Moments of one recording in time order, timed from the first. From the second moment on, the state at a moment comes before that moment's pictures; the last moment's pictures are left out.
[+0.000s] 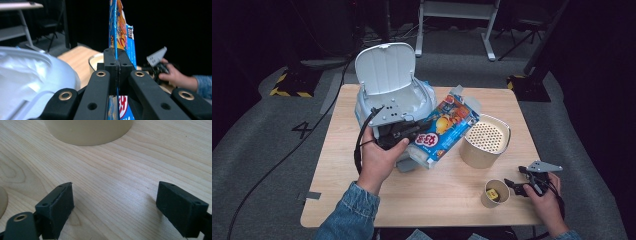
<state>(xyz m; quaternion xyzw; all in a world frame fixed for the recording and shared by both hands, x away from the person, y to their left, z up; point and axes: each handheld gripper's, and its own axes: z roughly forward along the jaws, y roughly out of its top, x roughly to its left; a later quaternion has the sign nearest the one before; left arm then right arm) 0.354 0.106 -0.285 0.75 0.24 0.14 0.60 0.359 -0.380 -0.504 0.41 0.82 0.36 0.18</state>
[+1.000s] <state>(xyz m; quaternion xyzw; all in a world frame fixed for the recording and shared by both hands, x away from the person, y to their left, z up) 0.373 0.121 -0.219 0.69 0.24 0.20 0.65 0.359 -0.380 -0.504 0.41 0.82 0.36 0.18</state>
